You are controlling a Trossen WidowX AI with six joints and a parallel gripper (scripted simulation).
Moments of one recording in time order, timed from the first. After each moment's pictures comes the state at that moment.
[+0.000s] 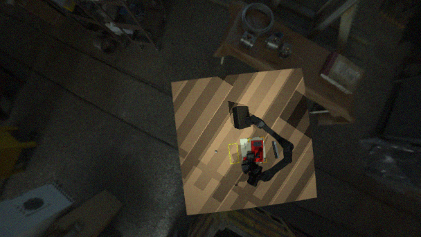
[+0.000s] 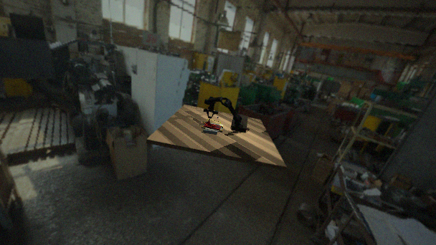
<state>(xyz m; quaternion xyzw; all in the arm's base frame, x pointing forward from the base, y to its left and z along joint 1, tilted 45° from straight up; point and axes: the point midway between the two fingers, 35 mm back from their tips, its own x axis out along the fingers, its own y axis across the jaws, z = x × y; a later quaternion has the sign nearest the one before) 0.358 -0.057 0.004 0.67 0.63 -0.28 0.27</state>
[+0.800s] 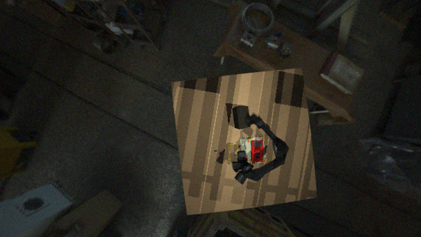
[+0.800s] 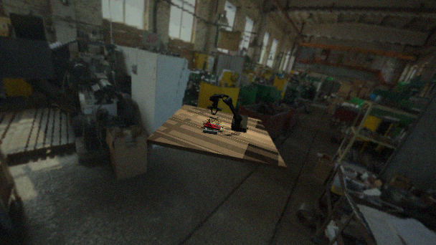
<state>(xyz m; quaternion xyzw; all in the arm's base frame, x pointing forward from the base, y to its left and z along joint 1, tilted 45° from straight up) 0.318 -0.131 -0.031 0.67 0.63 -0.28 0.28</state>
